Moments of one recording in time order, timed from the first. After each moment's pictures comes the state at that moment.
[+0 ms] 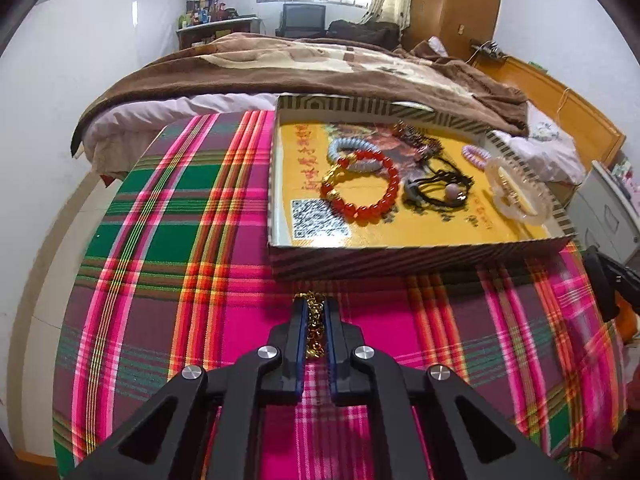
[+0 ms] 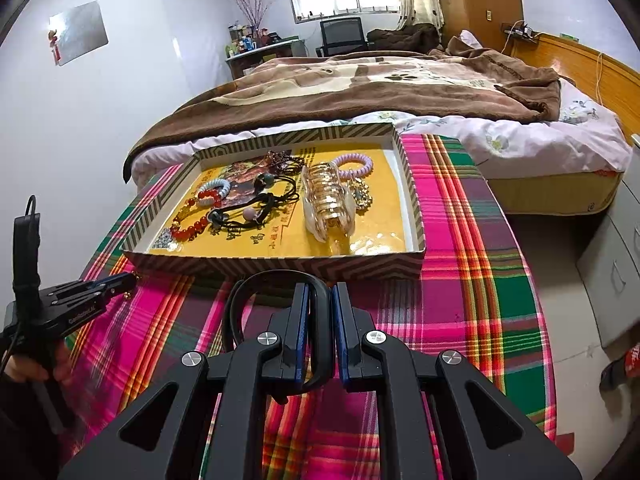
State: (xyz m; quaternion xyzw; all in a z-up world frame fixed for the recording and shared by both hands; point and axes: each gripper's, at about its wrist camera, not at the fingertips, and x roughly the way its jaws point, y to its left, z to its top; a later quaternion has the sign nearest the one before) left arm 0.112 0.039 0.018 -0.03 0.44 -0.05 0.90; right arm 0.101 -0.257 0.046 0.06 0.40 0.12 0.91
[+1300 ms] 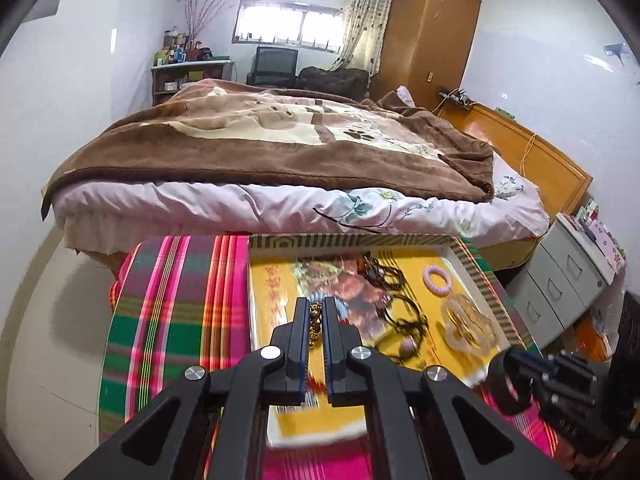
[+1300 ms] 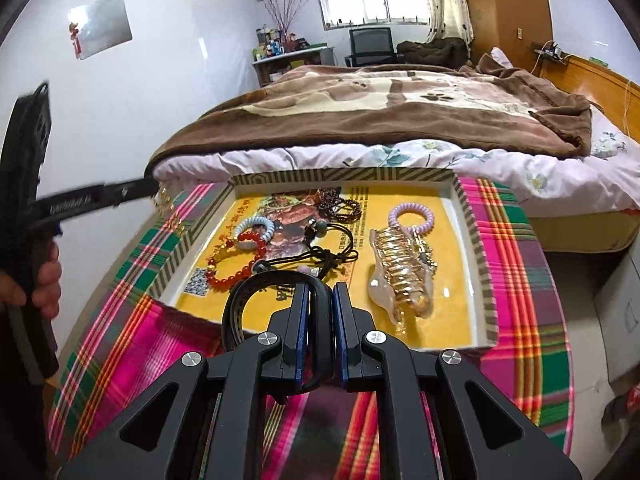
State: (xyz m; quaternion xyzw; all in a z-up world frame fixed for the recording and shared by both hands) left arm 0.200 0.047 0.120 -0.05 0.37 -0.11 0.92; right arm 0.151 -0.207 0.068 0.04 0.38 0.16 0.91
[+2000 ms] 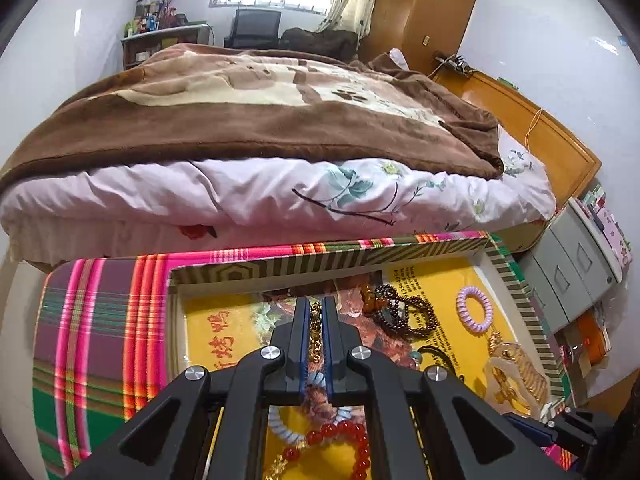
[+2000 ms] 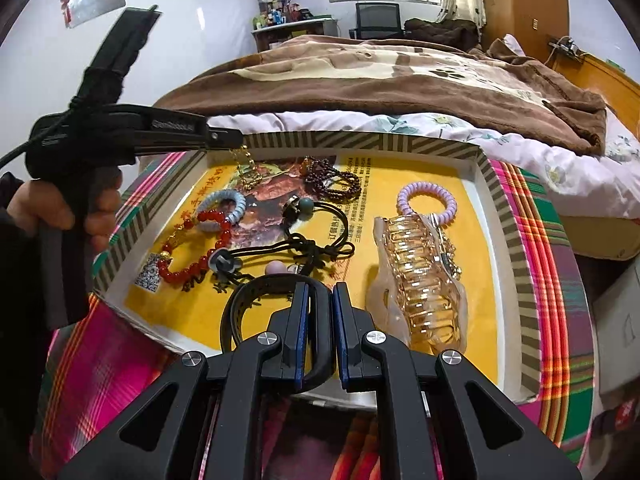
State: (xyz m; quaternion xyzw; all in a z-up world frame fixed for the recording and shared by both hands) left arm 0.327 0.006 0.050 -0.05 0.43 -0.14 0.89; right arm 0.196 -0.193 0.028 0.00 0.42 0.16 0.89
